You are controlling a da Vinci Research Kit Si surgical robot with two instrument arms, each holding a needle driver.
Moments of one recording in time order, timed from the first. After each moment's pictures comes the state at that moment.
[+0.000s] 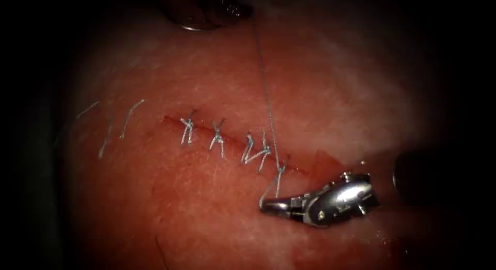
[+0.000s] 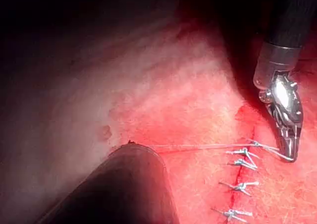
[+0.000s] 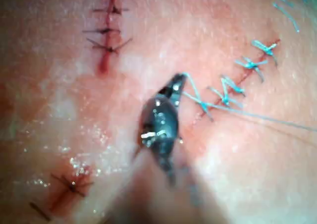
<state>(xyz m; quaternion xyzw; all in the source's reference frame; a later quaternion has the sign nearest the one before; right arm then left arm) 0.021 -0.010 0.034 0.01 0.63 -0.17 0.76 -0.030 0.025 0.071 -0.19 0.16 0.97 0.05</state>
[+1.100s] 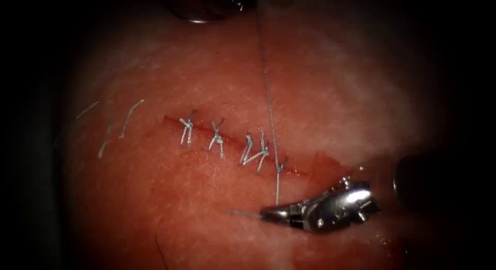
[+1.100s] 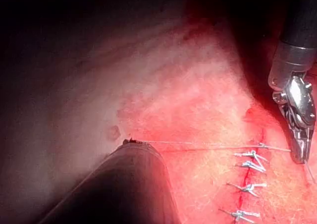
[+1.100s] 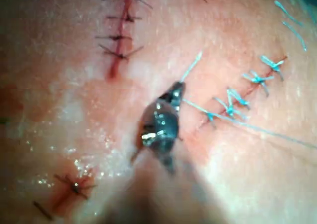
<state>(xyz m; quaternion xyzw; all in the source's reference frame) 0.020 -0.012 0.033 0.01 0.60 -0.22 0.77 -0.030 0.029 0.071 -0.20 0.19 0.96 0.08</state>
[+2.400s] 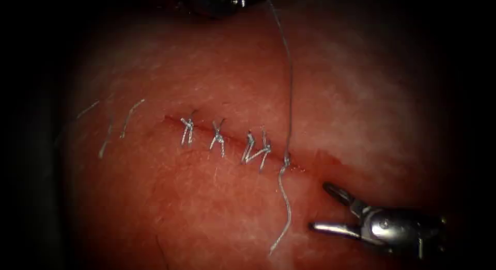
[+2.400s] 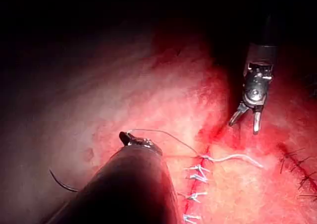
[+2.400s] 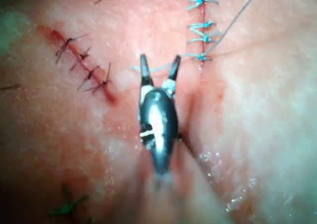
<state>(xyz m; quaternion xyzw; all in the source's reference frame) 0.015 -0.005 0.025 0.11 0.57 0.30 0.76 -0.032 0.022 0.052 -0.29 0.22 0.92 0.11</state>
